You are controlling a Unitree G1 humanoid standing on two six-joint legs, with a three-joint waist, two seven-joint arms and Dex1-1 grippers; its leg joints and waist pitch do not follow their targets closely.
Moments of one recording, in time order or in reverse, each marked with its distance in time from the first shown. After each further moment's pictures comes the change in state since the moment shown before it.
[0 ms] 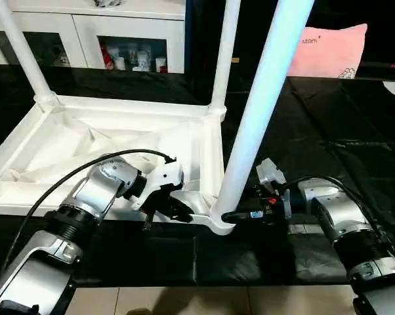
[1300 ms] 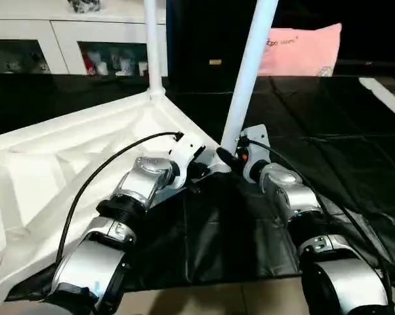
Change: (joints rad) left arm -0.143 -0.347 0.234 0.306 0.049 0.172 0.780; right arm -0.177 0.319 -0.222 0.261 -0.126 0.037 -1.033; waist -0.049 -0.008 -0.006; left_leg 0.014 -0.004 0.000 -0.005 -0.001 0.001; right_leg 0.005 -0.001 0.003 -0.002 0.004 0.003
